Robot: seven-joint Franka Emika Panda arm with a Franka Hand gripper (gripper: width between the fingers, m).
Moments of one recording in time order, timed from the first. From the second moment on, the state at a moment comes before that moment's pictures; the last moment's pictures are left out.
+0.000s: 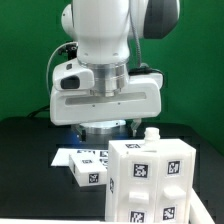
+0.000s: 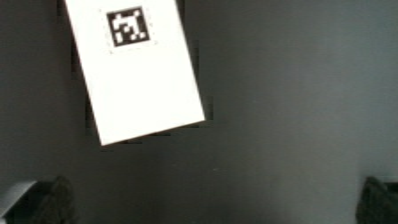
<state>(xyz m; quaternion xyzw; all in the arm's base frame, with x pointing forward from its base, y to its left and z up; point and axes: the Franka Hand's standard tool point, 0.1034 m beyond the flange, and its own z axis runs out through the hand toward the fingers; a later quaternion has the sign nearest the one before) 0.480 0.000 0.095 -0.99 -0.04 0.13 0.05</state>
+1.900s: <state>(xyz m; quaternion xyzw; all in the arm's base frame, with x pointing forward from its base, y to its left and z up) 0.419 -0.039 0.008 -0.99 -0.17 0.00 -0.01</state>
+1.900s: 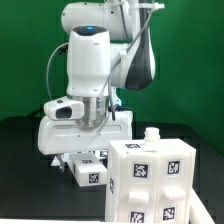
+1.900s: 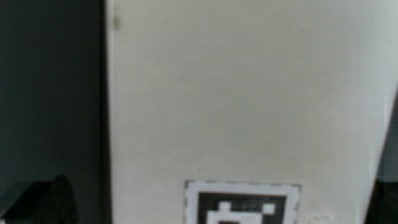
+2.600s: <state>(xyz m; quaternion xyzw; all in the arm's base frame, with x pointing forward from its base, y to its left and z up) 0.461 -0.031 0.084 -0.98 -0.20 0.02 0.02</state>
